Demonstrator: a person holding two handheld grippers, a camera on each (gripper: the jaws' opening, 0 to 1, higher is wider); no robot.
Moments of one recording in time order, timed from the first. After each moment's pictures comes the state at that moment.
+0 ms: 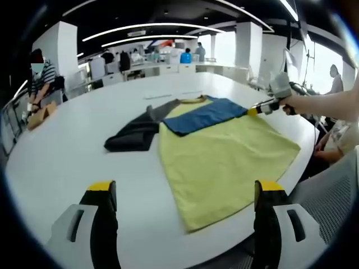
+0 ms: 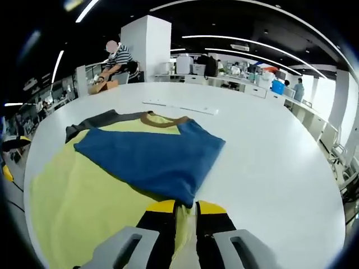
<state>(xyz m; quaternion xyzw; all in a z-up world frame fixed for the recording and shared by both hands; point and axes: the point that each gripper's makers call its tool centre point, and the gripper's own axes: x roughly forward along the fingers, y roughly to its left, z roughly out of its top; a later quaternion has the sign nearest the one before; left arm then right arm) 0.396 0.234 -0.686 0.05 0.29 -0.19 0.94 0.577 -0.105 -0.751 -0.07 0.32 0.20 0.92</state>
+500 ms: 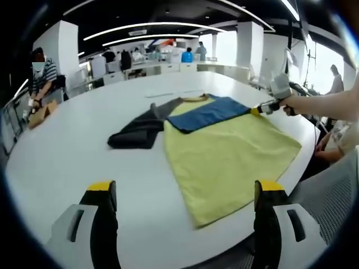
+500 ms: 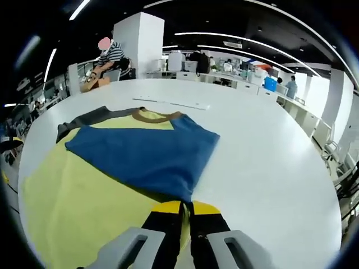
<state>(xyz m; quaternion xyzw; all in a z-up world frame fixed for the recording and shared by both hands) 0.395 0.238 -0.689 0.06 0.29 -0.19 0.94 0.579 -0.118 -0.752 -0.08 0.32 0.17 0.93</state>
